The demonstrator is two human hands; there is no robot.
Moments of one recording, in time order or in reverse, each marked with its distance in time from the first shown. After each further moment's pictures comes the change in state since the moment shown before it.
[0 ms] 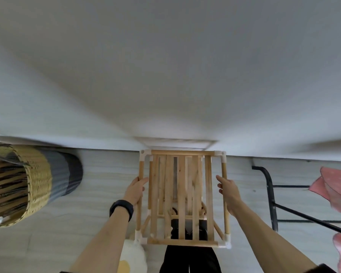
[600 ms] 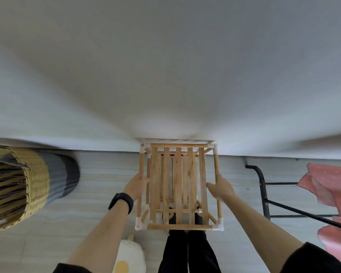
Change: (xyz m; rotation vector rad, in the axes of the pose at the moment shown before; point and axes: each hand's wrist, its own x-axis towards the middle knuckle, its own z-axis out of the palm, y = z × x) left_hand -0.019 0.021 -0.006 0.384 -0.083 0.162; right_hand -0.032 -0.015 0.005 -0.700 -0.066 -0.166
